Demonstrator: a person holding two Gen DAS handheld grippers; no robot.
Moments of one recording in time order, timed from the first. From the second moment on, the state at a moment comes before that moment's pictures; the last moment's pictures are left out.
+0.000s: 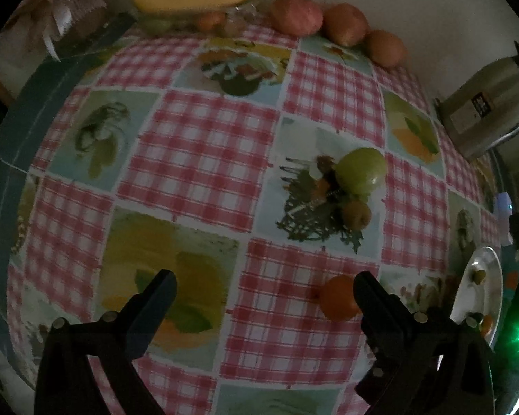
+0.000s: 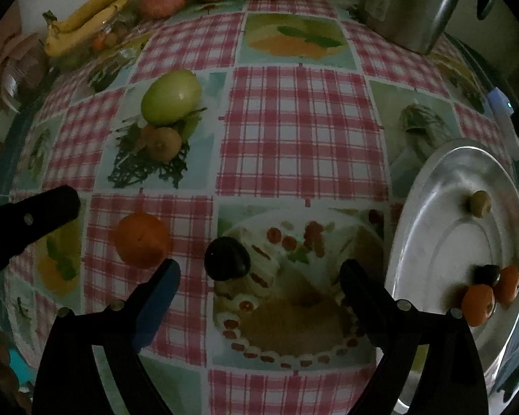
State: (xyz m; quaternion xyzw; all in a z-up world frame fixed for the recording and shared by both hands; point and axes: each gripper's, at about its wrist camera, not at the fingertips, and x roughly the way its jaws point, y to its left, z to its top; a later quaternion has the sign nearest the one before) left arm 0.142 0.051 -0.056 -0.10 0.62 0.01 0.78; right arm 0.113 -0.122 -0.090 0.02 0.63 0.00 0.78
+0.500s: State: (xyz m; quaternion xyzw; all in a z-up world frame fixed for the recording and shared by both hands) left arm 0.155 0.008 -0.091 -0.07 0.66 -0.02 0.75; right arm 0.115 -0.116 -0.109 -0.01 0.63 0.00 0.78
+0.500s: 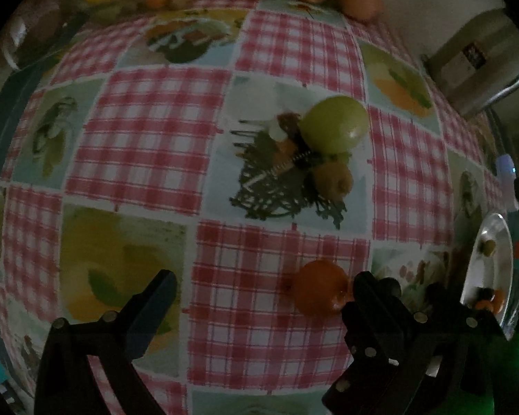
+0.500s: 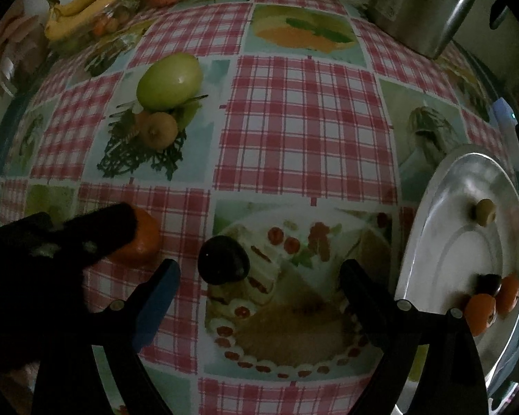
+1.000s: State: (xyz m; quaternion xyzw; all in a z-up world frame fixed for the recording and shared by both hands) left arm 0.161 0.016 -0.102 -0.10 0.65 -0.01 0.75; right arm 0.115 -0.115 -0.111 -0.02 0.63 0.00 0.78
